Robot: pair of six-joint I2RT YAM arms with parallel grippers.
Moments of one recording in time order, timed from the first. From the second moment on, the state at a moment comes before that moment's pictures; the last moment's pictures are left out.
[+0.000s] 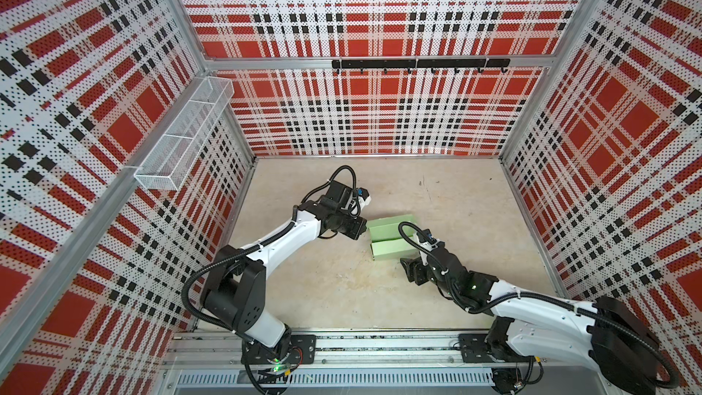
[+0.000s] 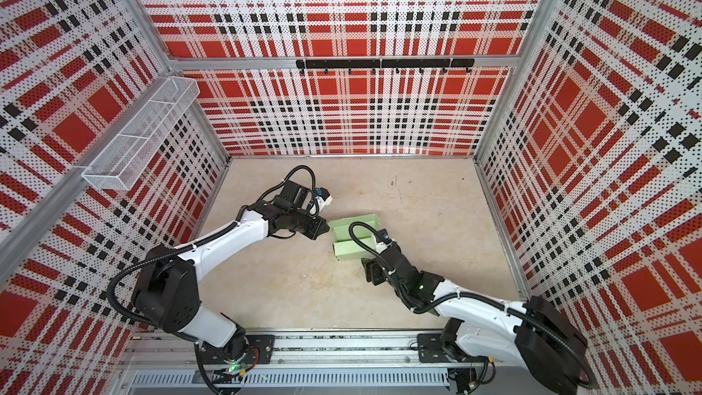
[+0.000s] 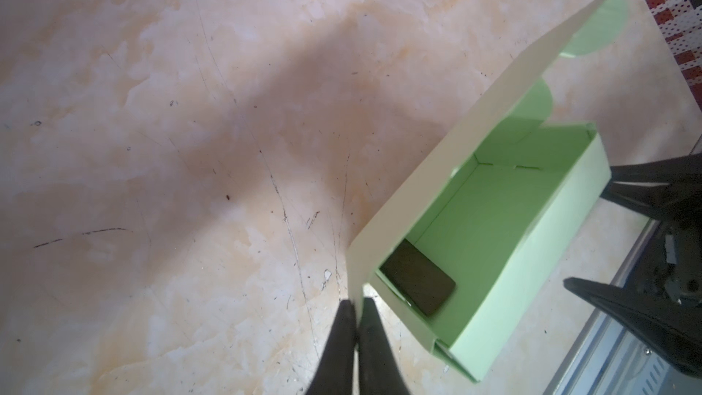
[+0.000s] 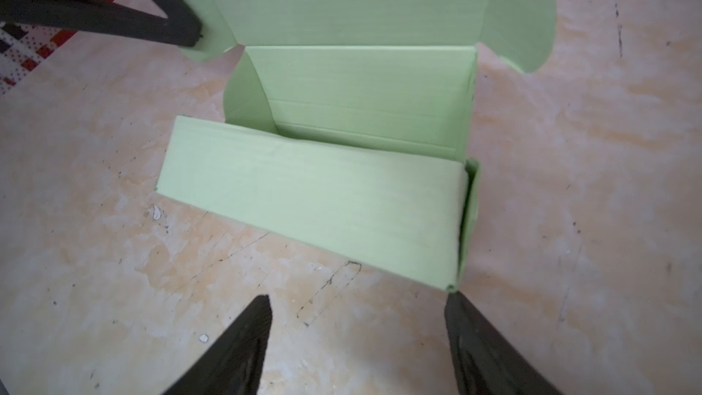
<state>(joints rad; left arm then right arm) -0.51 1.57 1.13 -0.55 0.34 -0.01 0.88 1.04 0.43 0.01 0.24 0.36</state>
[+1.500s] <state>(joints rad) -0.51 1.61 1.15 -0.52 0.33 0.04 0.27 1.89 0.53 0.97 -0.87 0.02</state>
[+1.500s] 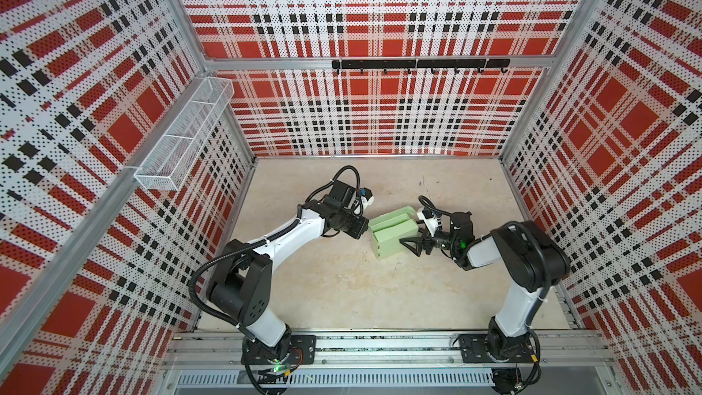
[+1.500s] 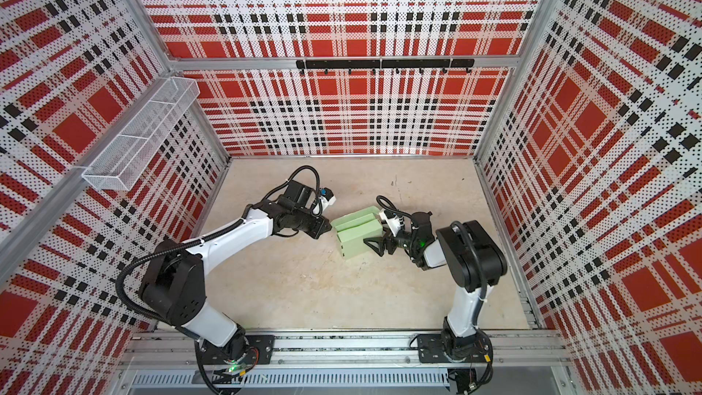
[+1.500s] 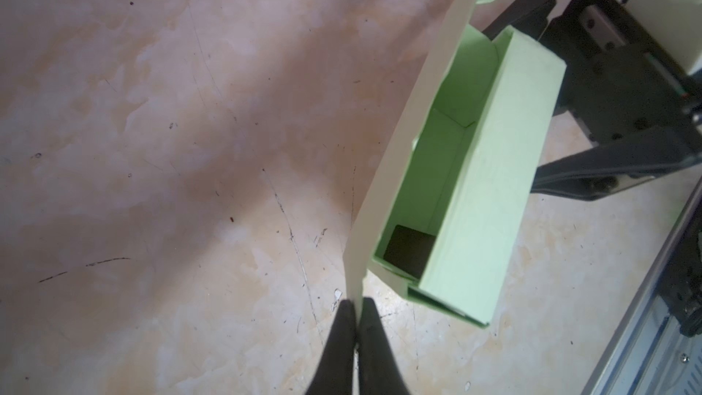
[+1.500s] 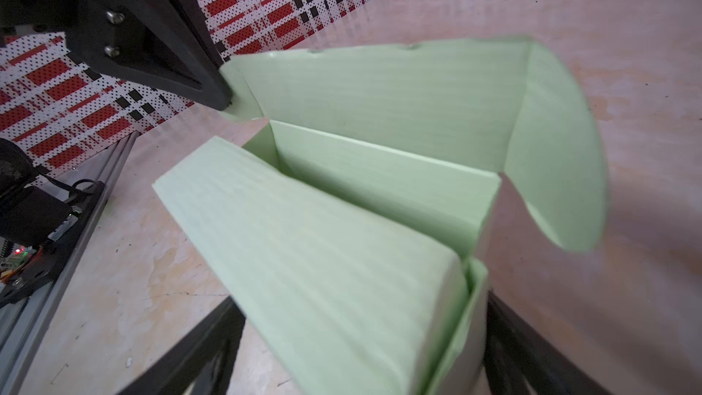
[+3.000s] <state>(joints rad) -0.45 1.59 1.20 -0.51 0.34 0.07 0.35 1.99 0.52 1.34 -0.84 0.05</state>
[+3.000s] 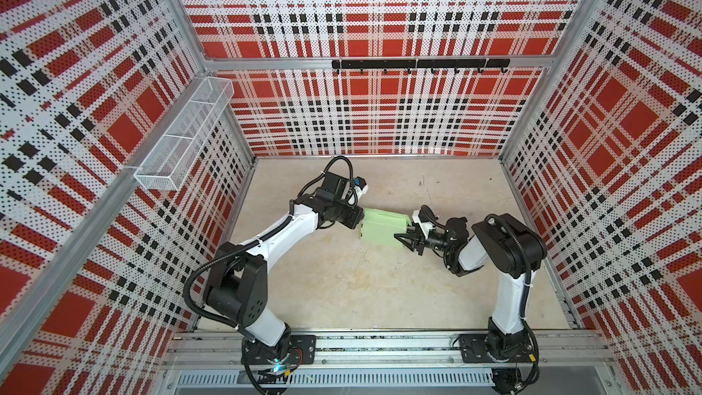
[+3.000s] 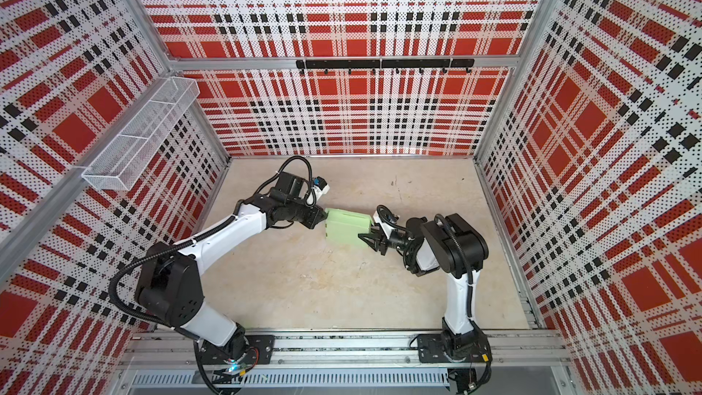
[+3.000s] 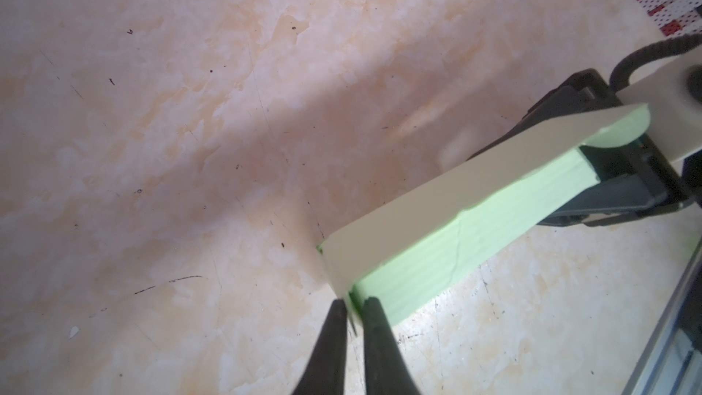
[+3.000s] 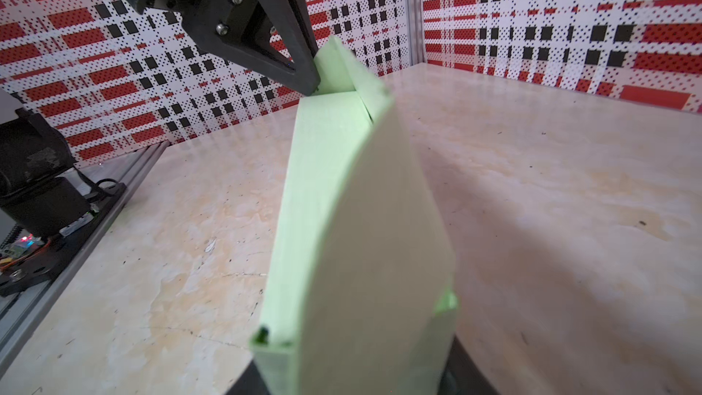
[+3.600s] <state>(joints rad) -0.37 1.57 1.20 -0.51 0.43 0.08 0.41 1.98 0.49 1.35 -0.72 -0.06</state>
